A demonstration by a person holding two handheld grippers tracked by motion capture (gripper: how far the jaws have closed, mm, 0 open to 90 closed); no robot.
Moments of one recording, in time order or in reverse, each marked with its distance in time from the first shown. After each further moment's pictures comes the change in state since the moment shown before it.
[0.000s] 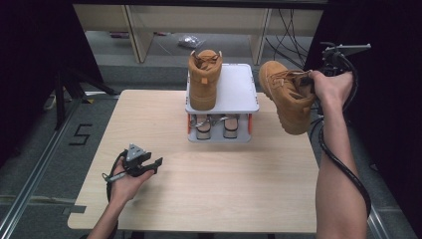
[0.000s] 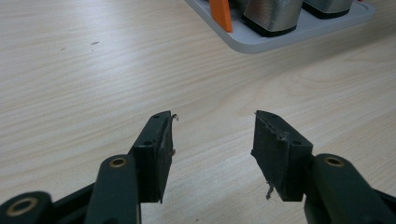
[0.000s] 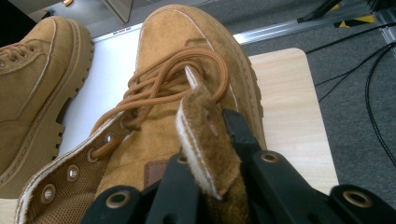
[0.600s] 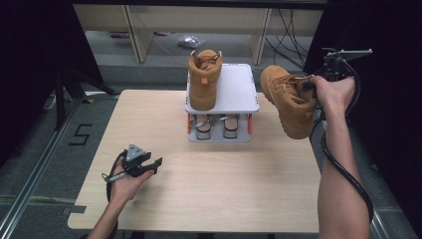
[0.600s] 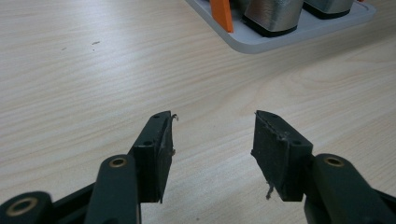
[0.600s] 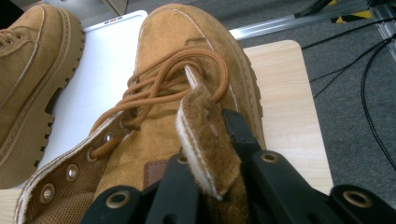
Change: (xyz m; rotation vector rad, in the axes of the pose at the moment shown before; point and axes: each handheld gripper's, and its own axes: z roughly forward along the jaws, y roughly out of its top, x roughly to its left) left arm 0.000 0.000 0.000 -0.001 0.001 0.000; right arm -0.009 -0.009 -0.001 0.011 0.006 -0.018
